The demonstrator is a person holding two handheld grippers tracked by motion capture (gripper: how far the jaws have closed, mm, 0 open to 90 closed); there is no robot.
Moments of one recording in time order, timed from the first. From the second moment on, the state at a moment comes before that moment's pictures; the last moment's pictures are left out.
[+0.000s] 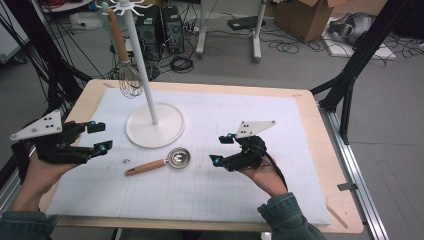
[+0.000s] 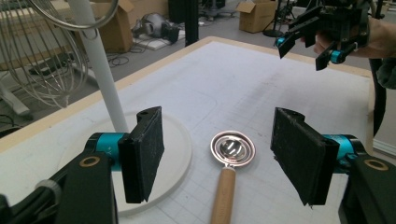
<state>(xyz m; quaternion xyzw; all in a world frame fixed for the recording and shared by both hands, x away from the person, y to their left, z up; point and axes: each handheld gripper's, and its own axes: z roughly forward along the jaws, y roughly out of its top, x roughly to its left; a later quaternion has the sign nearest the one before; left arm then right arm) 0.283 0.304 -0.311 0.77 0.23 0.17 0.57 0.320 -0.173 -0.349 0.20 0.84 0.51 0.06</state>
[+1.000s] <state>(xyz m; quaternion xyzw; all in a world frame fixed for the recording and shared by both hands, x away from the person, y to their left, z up) 0.268 0.289 -0.352 0.78 0.24 0.18 0.55 0.344 -0.114 -0.354 0.15 0.87 0.46 0.04</state>
